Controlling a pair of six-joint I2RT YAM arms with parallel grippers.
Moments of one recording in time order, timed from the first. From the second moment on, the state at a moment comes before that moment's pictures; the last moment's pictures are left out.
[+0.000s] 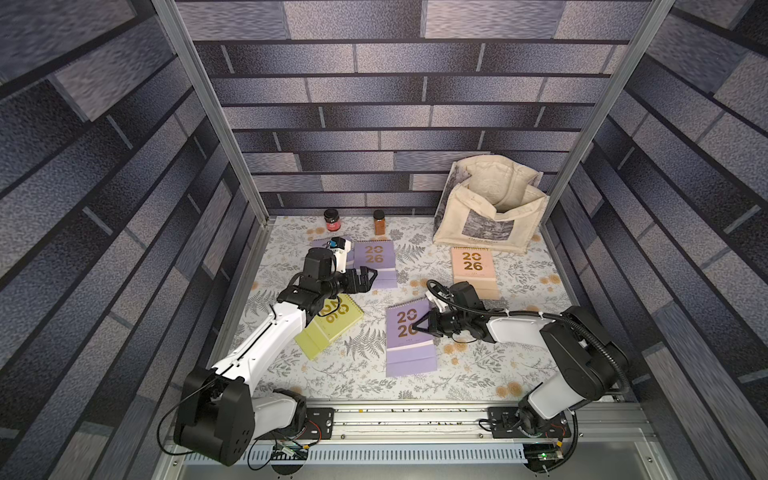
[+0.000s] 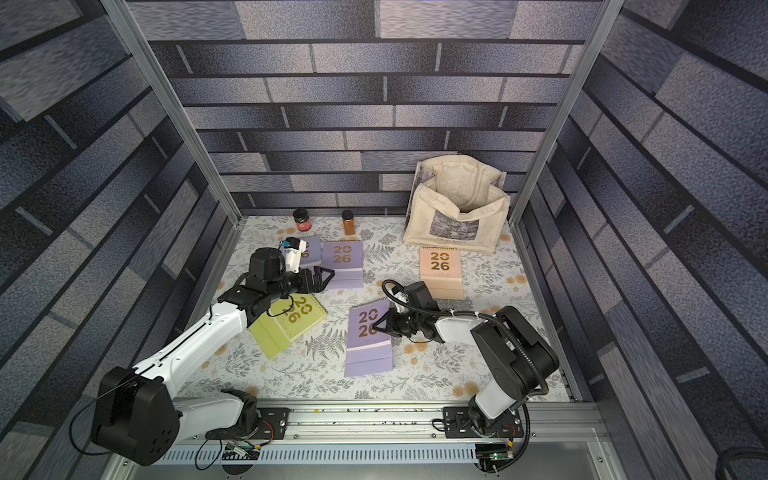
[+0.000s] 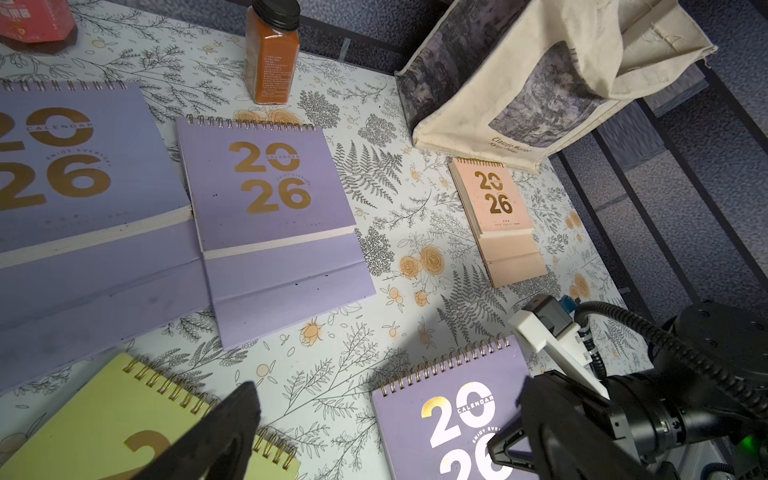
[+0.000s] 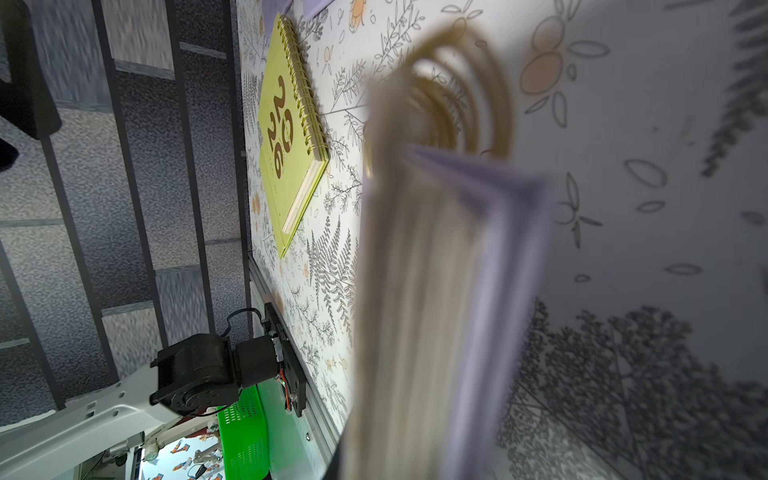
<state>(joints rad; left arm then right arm) -0.30 1.23 0.85 -0.18 0.38 -0.34 0.60 1.60 0.60 0.19 -0.70 0.78</state>
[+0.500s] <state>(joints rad) -0.30 1.23 0.85 -0.18 0.41 -0.34 0.60 1.61 0.59 0.13 -0.59 0.75</state>
